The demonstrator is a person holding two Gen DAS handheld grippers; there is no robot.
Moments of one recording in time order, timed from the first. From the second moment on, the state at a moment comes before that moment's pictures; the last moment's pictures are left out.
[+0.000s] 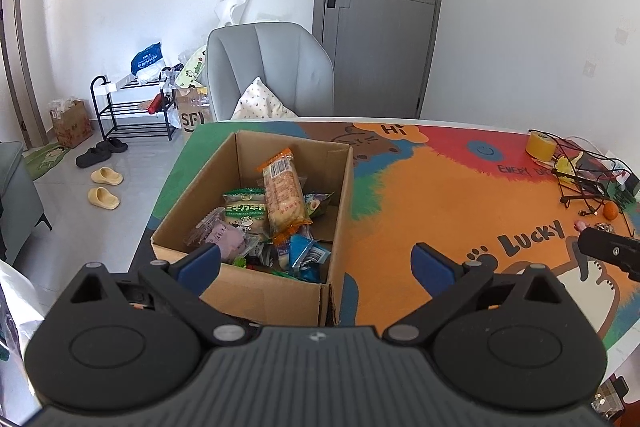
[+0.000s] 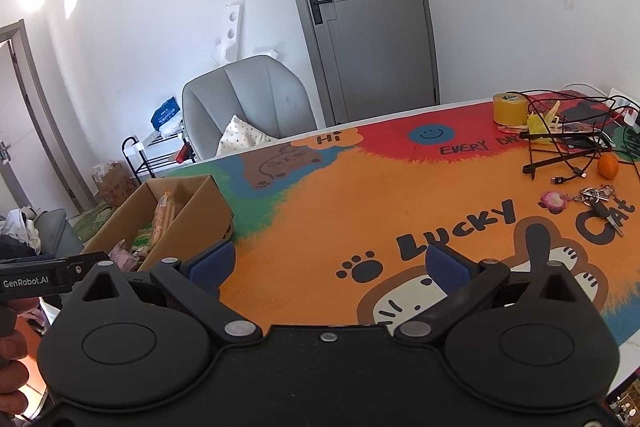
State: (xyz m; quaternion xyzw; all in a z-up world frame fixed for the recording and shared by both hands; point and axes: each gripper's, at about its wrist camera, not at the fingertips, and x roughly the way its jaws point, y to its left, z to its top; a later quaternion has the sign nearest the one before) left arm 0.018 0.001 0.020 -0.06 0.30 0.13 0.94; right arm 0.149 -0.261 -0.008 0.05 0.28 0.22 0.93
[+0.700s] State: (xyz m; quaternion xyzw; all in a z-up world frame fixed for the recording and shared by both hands) left arm 0.012 -0.004 0.023 -0.05 0.30 0.12 0.95; right arm 0.141 -0.257 -0.004 0.03 0.28 0.21 0.94
